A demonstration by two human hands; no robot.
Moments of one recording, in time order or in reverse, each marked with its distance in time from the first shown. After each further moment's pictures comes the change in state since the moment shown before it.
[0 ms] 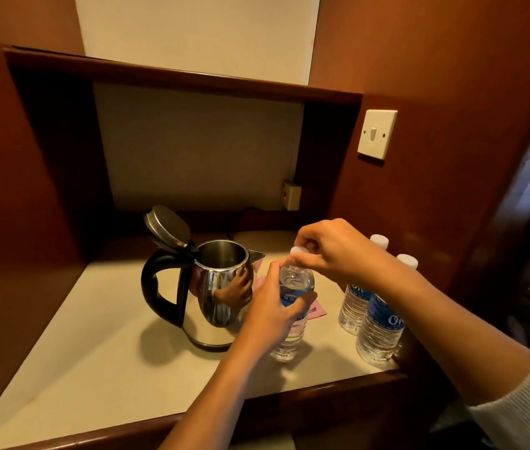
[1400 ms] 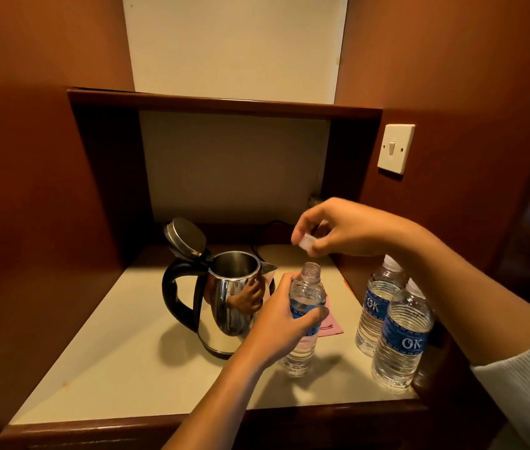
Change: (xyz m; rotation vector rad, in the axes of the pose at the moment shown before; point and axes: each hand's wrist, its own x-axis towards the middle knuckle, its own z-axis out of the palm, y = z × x) left_hand -0.004 0.021 0.003 0.103 0.016 -0.086; right_hand 0.029 0.010 -0.050 0.247 -0.230 -0.081
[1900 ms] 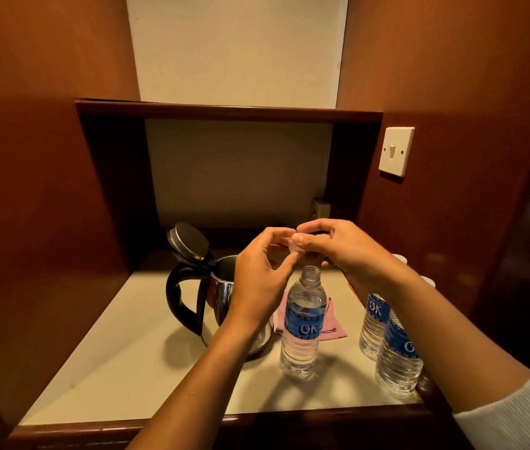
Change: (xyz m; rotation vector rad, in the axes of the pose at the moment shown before) left_hand 0.014 0.057 -0.035 0.135 0.404 0.335; right_hand -0.001 0.015 0.044 0.660 0.260 0.136
